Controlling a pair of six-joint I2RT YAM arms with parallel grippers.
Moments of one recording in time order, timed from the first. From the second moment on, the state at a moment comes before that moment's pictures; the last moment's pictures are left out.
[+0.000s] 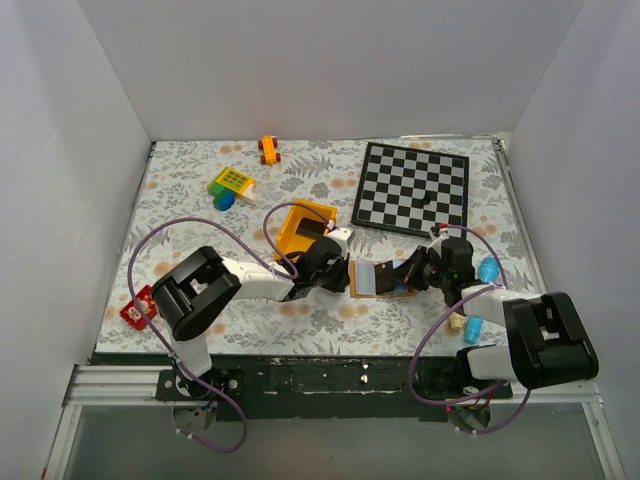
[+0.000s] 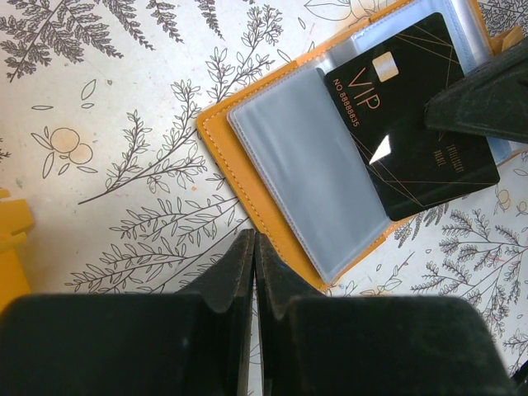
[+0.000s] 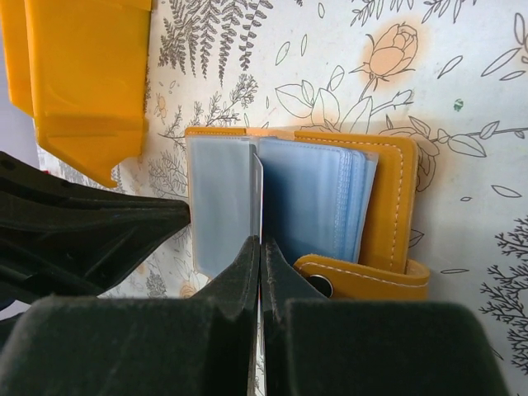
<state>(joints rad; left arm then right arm) -0.91 1.80 0.86 0.25 -0.02 -0.45 0.21 1.32 0.31 0.36 -0.49 0.70</state>
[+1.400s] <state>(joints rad) -0.91 1.80 0.89 0.21 -0.03 -0.42 0.21 1.35 0.30 0.41 -0.53 0.70</state>
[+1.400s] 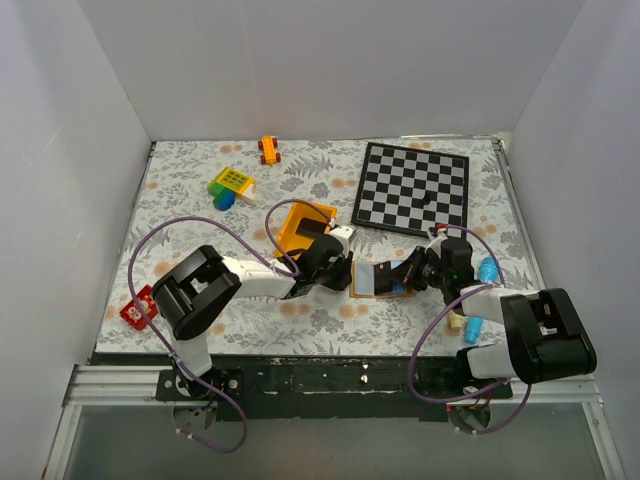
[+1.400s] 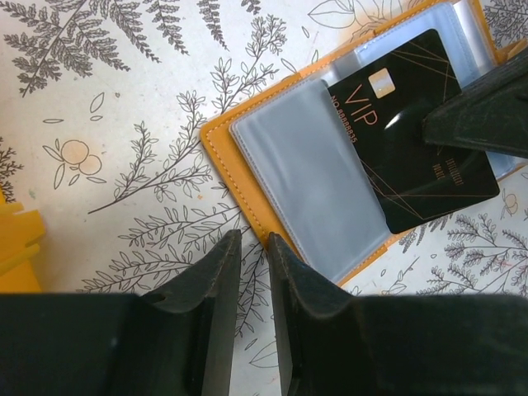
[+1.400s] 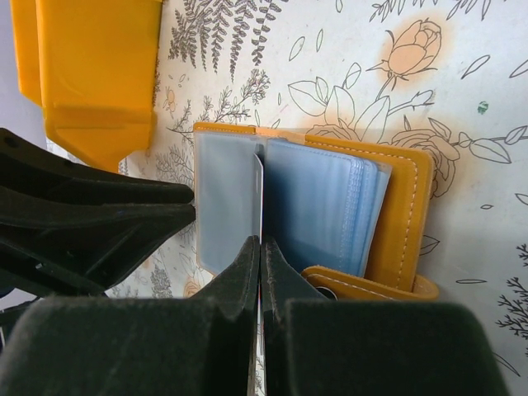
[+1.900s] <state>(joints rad) -0.90 1.83 0.90 0.23 -0.01 -0.43 0.21 1.35 0.30 0.41 -0.53 0.70</state>
